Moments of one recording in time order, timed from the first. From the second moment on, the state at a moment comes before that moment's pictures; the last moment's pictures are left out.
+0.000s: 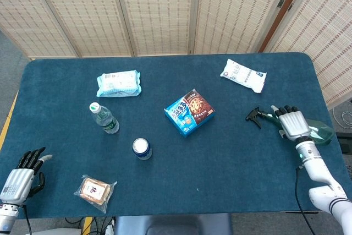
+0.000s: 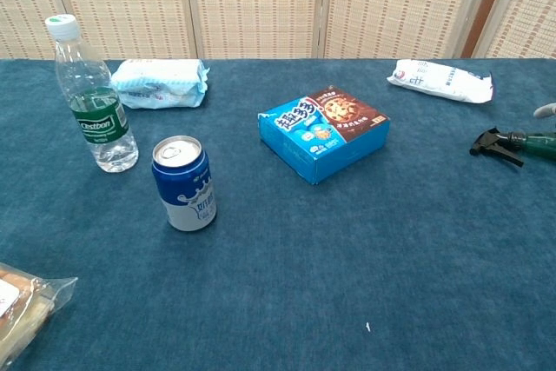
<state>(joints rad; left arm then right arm) -0.09 -1.39 0.06 -1.01 1.58 1.44 -0.34 0.51 -1.59 0.05 -0.61 -1.44 0.90 0.01</state>
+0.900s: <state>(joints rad) -0.08 -1.43 0.07 -0.92 1.57 1.43 -0.42 0.55 -1.66 0.05 -0.52 -1.45 0.89 0.04</state>
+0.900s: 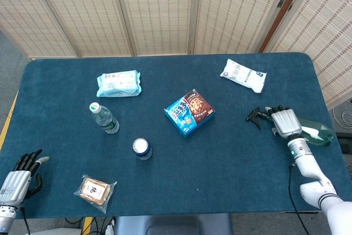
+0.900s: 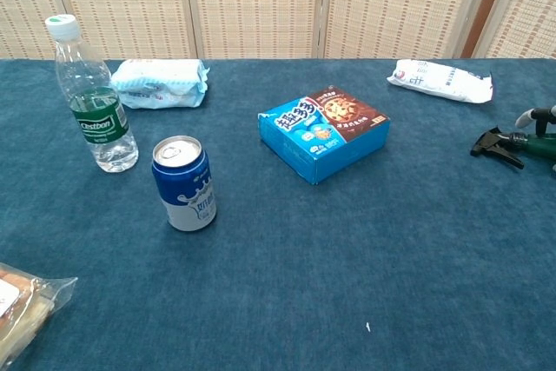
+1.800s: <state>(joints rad) -0.07 -1.44 0.07 -0.91 1.57 1.43 -0.43 0.53 -1.68 0.06 -0.50 -1.44 0.91 0.02</state>
